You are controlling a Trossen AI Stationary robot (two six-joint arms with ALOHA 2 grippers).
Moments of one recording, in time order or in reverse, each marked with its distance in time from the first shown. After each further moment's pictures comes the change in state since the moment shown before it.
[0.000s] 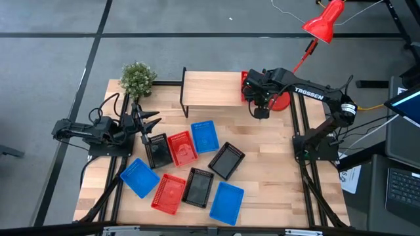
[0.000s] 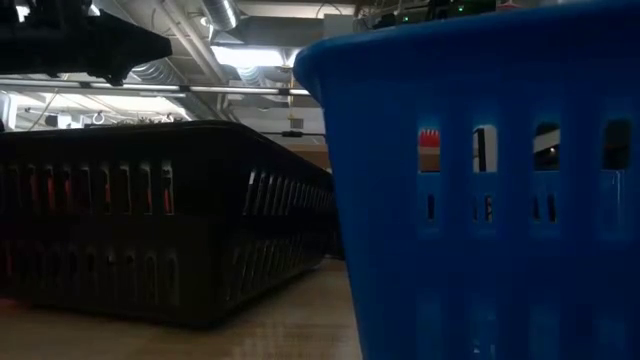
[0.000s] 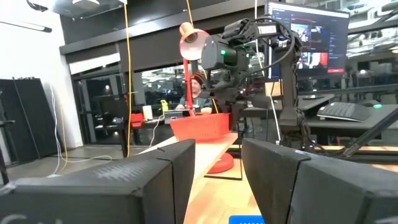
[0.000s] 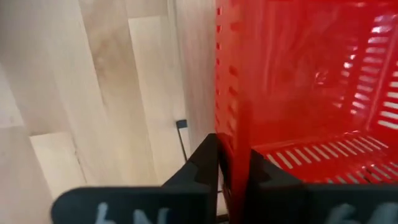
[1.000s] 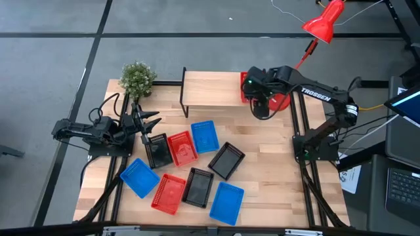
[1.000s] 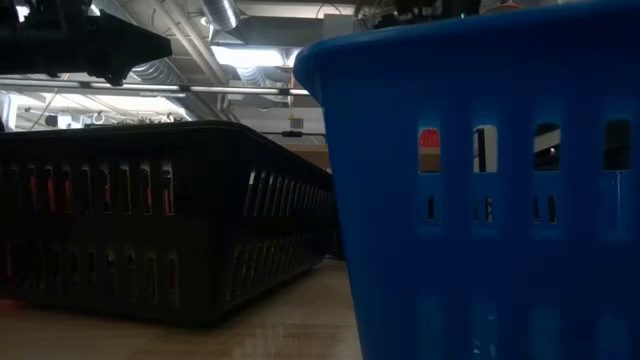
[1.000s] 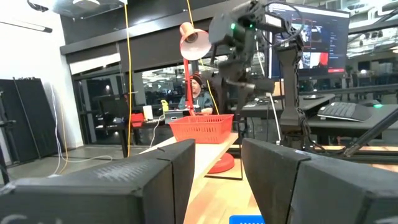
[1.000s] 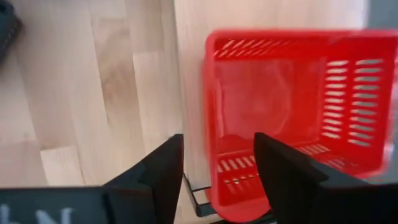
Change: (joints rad) left arm 0.000 0.000 0.000 0.000 -0.001 0.001; right arm 0.085 -0.023 0.158 -0.058 0.040 0.029
